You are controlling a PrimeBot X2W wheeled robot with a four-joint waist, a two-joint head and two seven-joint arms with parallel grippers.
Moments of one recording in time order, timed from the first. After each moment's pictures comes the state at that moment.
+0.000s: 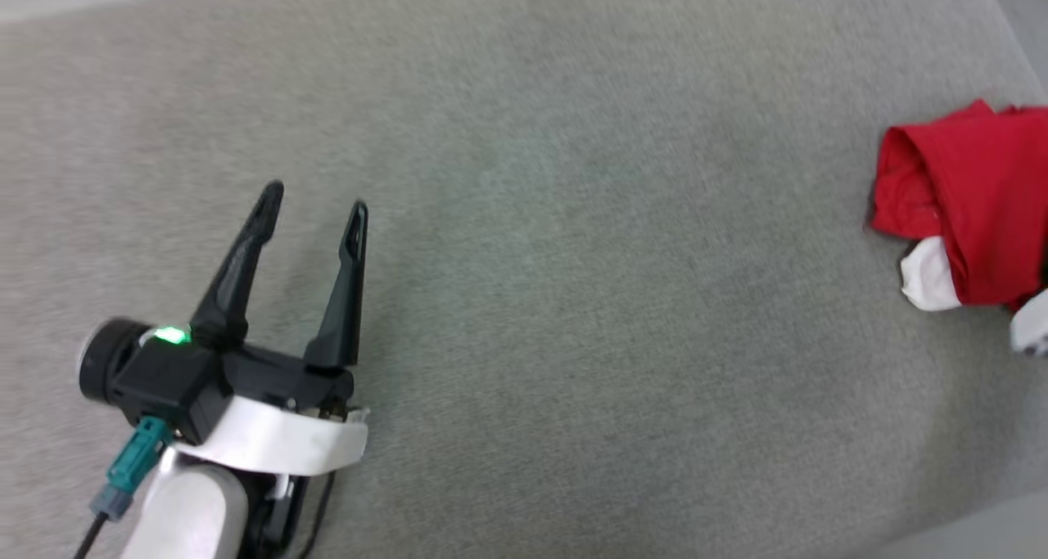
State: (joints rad) left arm -0.20 0.32 -0.23 -0.23 -0.30 0.01 -0.21; right arm -0.47 -0.22 -0.35 0.36 0.04 0.13 -0.07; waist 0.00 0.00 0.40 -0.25
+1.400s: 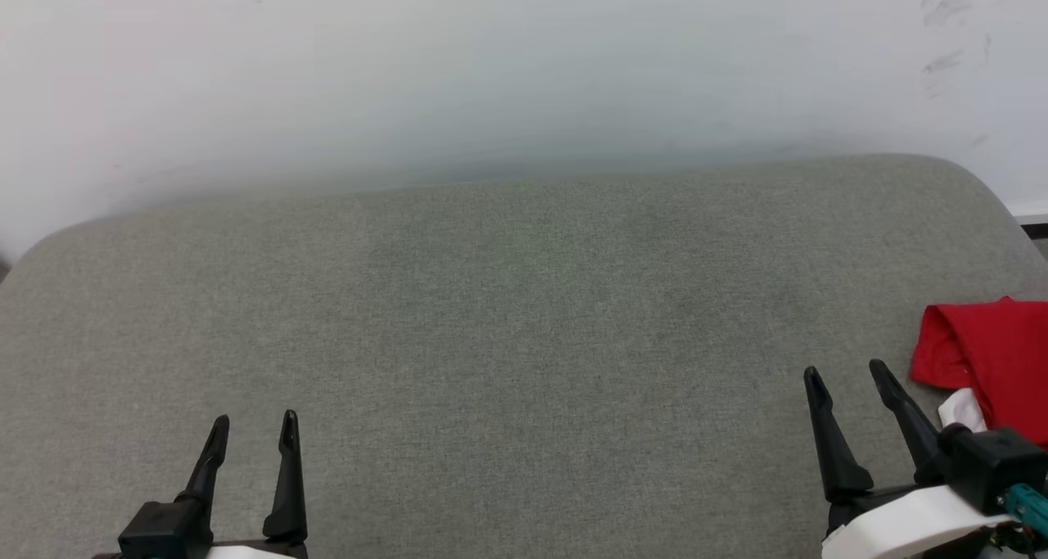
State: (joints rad) left arm 0.14 0.21 -0.07 -0.01 -0.30 0.06 -0.26; right arm 0.09 -0.07 0.00 -0.11 0.16 0.13 -0.01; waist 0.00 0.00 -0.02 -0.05
